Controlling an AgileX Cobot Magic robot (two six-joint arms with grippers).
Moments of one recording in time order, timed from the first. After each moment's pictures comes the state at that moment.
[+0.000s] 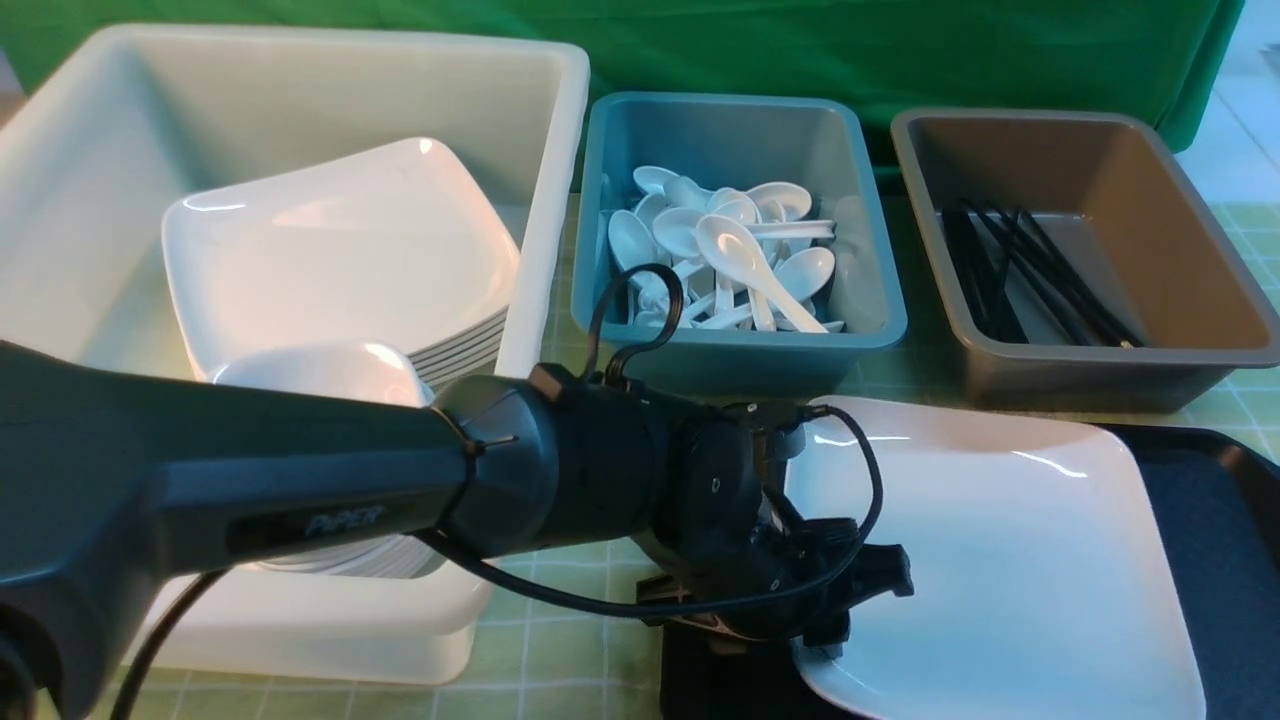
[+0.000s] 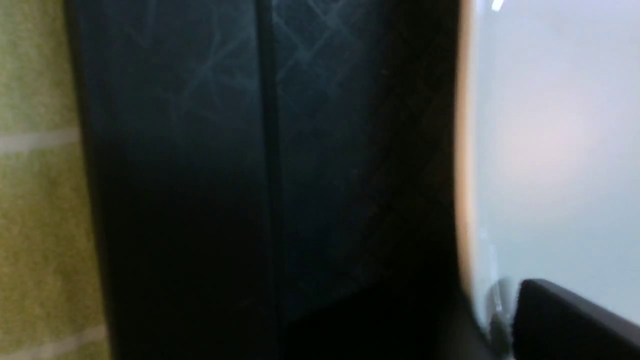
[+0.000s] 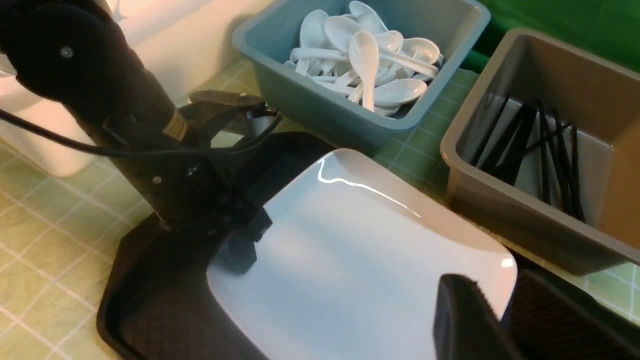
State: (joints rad) right arm 0.65 0.46 -0.81 -0.19 0.89 0.11; left arm -0.85 1.95 -1.24 -0.34 0.43 -0.52
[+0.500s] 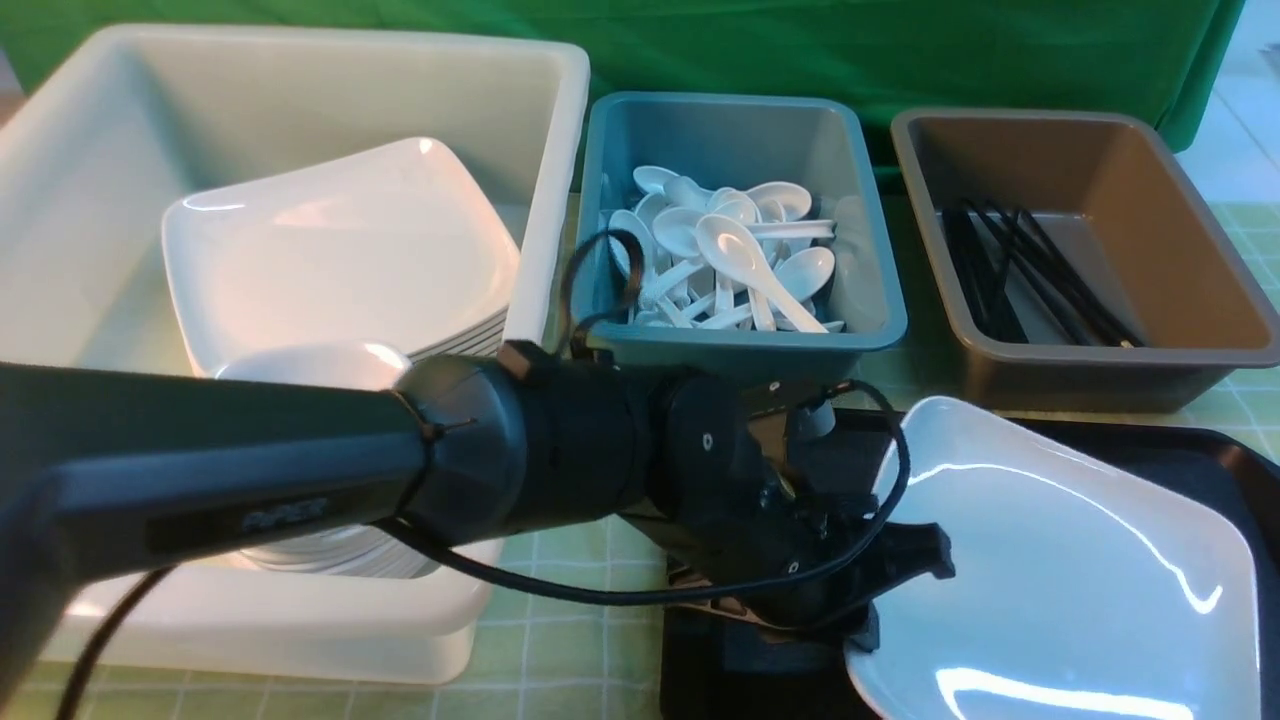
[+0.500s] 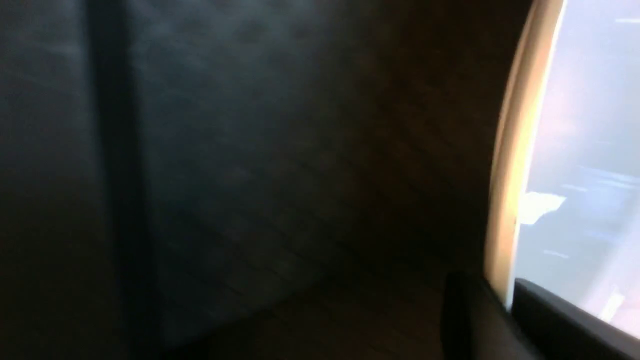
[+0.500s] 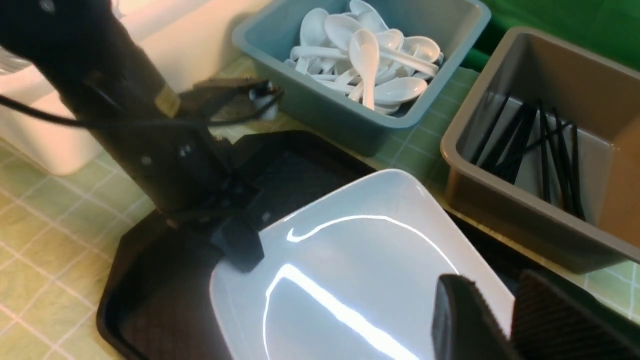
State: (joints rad) right arm 0.65 0.46 -0.81 -0.19 0.90 0.11; left arm -0.85 1.87 -1.24 -0.56 0.46 -0.31
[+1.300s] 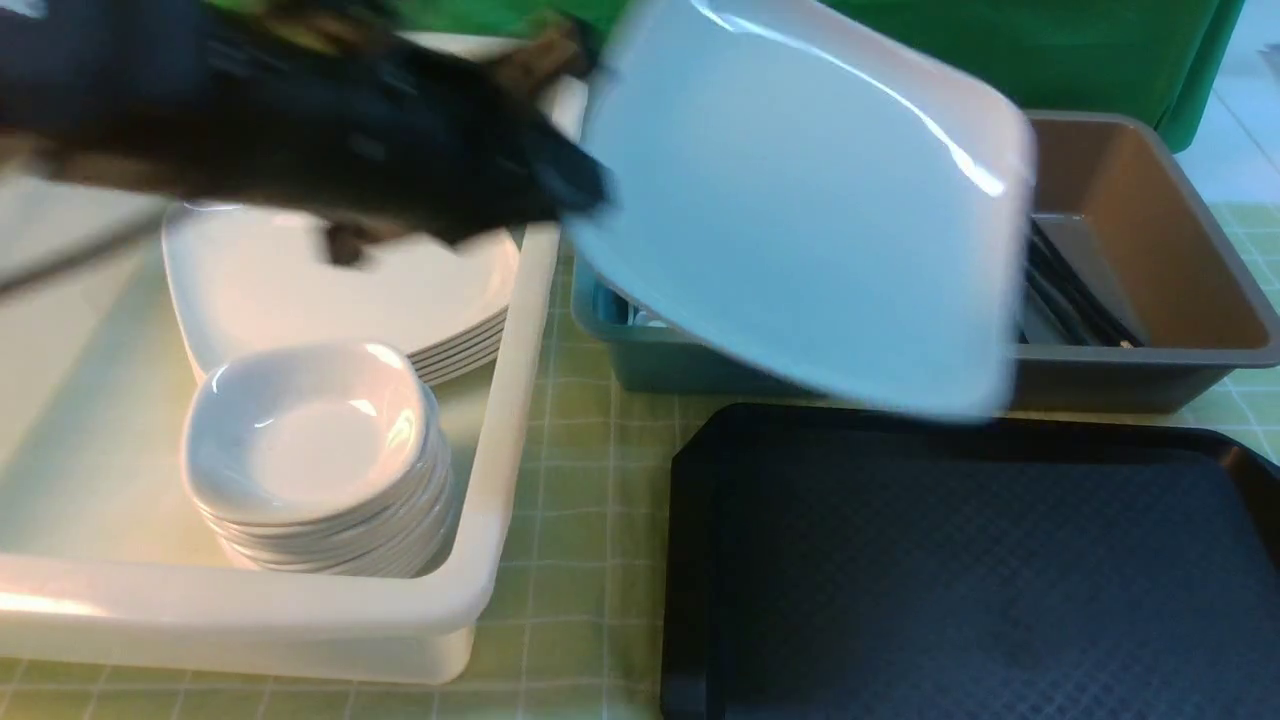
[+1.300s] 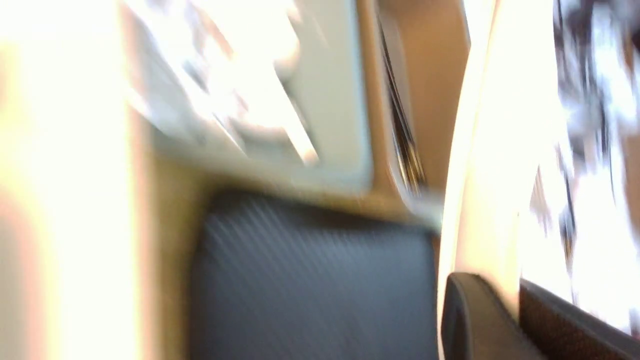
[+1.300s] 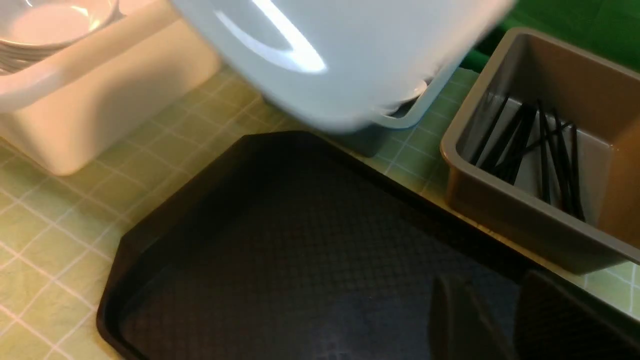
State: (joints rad) right arm 0.65 0.46 -0.81 -0.19 0.89 0.11; left arm -0.28 1.32 -1.23 -0.57 0.60 -0.26
